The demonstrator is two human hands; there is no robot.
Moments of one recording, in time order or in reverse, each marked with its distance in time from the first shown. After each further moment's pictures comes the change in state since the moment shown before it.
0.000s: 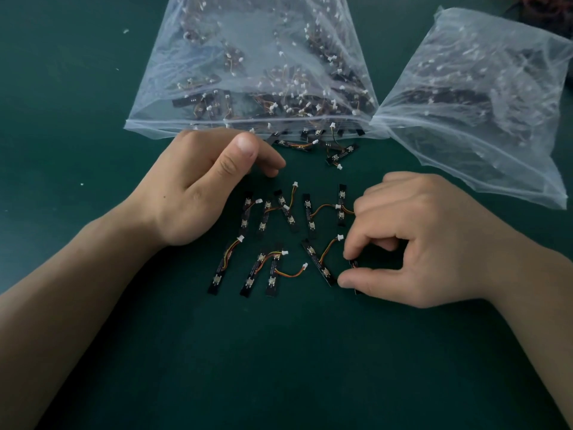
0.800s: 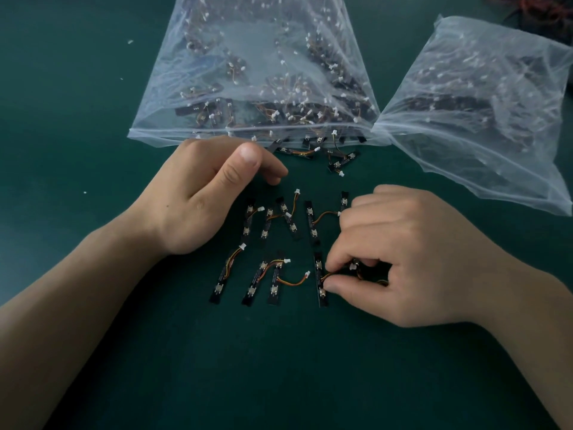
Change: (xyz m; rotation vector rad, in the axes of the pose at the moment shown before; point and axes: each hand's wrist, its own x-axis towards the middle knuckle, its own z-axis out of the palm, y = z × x) left_hand 0.000 0.001 0.000 -0.004 -0.002 0.004; right_hand 0.005 -0.009 0.013 -0.068 0.079 -0.061
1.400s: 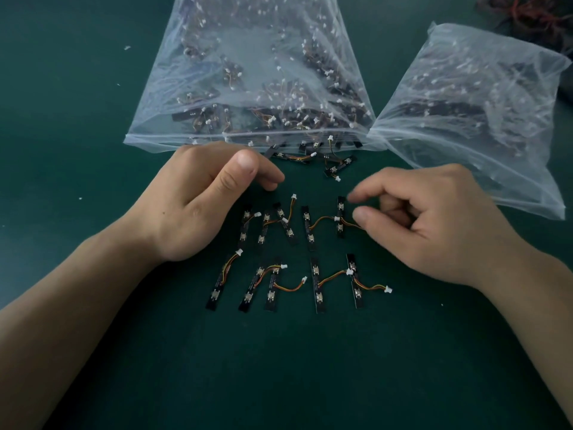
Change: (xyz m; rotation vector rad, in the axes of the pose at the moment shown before) left_hand 0.000 0.000 0.000 0.008 -0.006 0.009; right_hand -0.008 0.029 -0.011 0.012 0.194 0.310
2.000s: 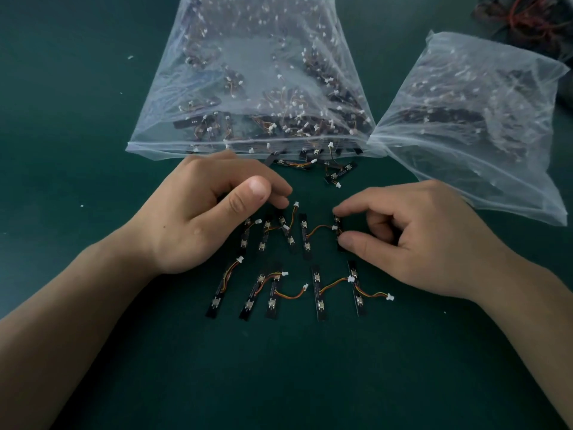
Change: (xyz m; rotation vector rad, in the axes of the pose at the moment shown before) left_hand 0.000 0.006 -0.002 0.030 -0.056 0.070; right_hand -0.002 -0.003 0.008 0.001 -0.078 0.045
